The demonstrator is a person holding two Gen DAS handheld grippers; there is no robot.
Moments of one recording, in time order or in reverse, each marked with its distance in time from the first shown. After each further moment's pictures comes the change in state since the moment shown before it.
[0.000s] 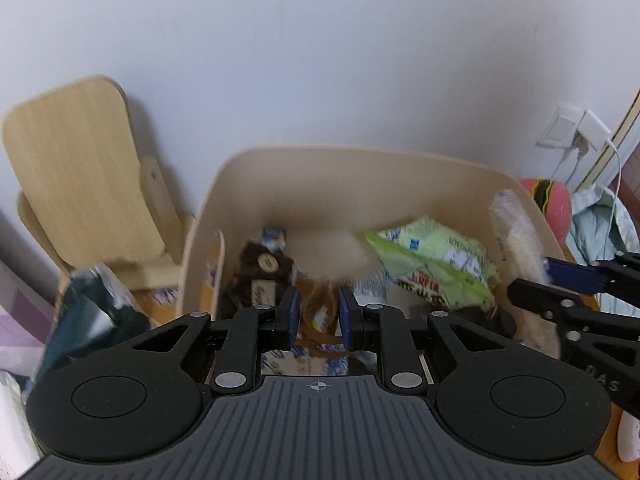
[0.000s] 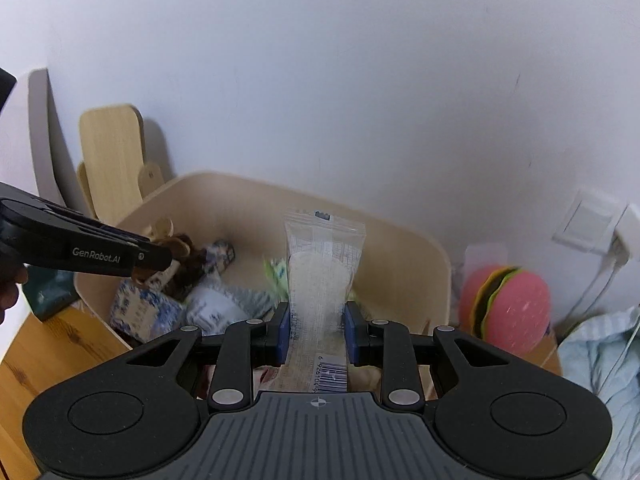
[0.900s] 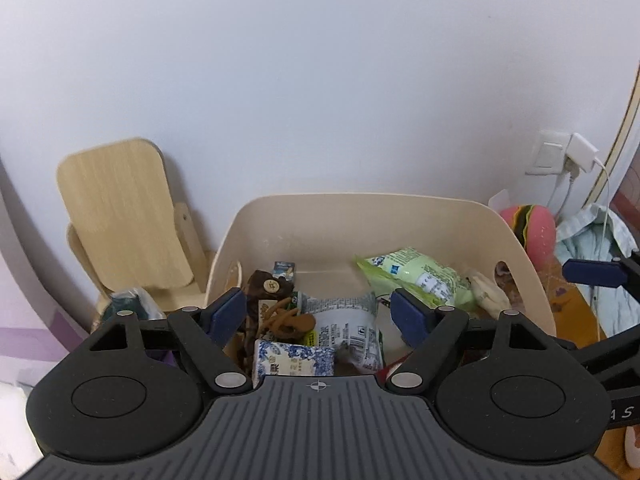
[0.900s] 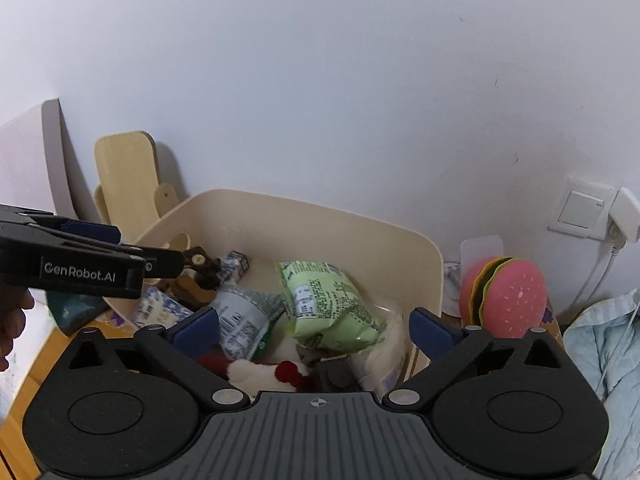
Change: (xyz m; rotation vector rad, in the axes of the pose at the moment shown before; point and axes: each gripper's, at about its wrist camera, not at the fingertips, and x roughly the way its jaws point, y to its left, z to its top) left arm -0.069 -0.026 -0.014 0.035 -0.173 0.091; right arm -0.047 -0.006 -0.007 0.051 -0.076 0.044
